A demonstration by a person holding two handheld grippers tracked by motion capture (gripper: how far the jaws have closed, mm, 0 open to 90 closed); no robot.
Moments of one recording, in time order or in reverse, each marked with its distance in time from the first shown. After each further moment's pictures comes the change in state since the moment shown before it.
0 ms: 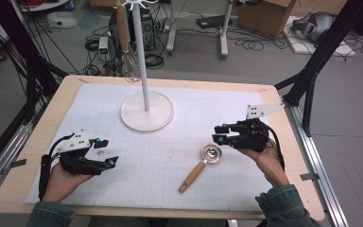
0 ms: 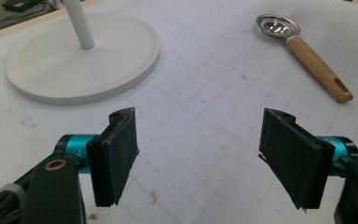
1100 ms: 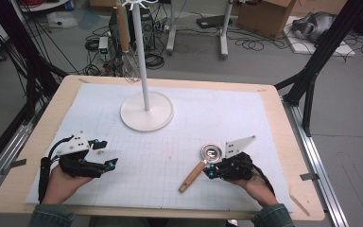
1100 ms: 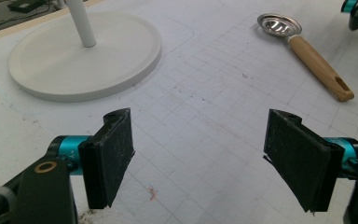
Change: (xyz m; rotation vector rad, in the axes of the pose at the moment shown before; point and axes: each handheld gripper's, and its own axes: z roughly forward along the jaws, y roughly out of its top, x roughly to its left) left arm -0.003 -0.003 -0.002 -0.006 0.015 -0.002; right arm 0.025 -0.077 0.050 0.253 0.113 -0.086
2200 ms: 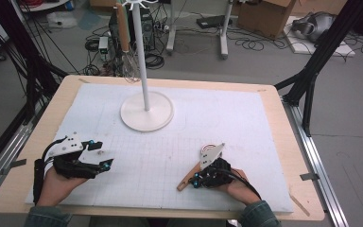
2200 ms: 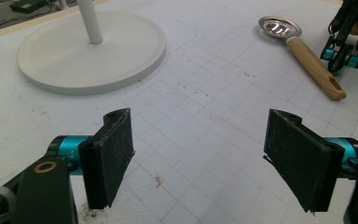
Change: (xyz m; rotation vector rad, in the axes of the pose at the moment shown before) left arm 0.007 -0.008 -0.011 -0.021 -0.004 -0.018; right arm 0.005 0.008 0.057 0.179 0.029 -0.106
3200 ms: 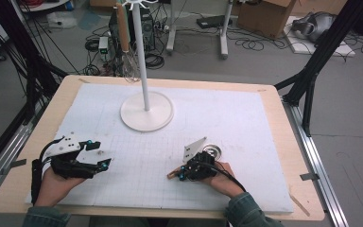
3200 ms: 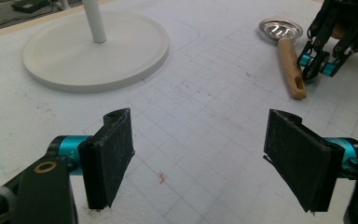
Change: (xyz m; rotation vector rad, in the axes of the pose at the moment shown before) left arm 0.003 -0.002 -0.004 -0.008 0.005 -0.013; right arm -0.011 0.041 0.027 0.022 -0.049 -0.018
